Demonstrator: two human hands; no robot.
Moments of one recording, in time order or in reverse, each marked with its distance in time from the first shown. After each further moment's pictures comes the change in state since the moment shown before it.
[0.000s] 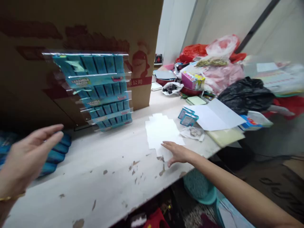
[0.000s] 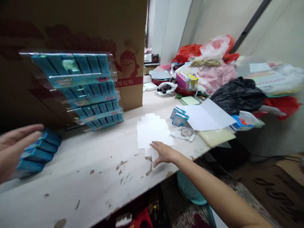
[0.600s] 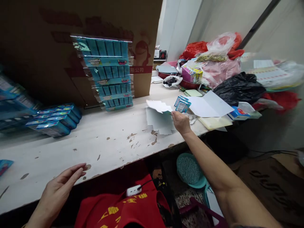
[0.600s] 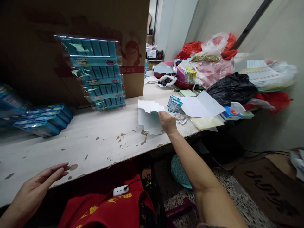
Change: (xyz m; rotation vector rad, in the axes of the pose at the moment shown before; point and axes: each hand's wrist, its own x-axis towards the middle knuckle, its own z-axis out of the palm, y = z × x) left_hand -0.236 -0.106 0.009 -0.162 -0.247 -0.238; right_hand -0.059 -0.025 -0.012 -0.176 0.536 0.167
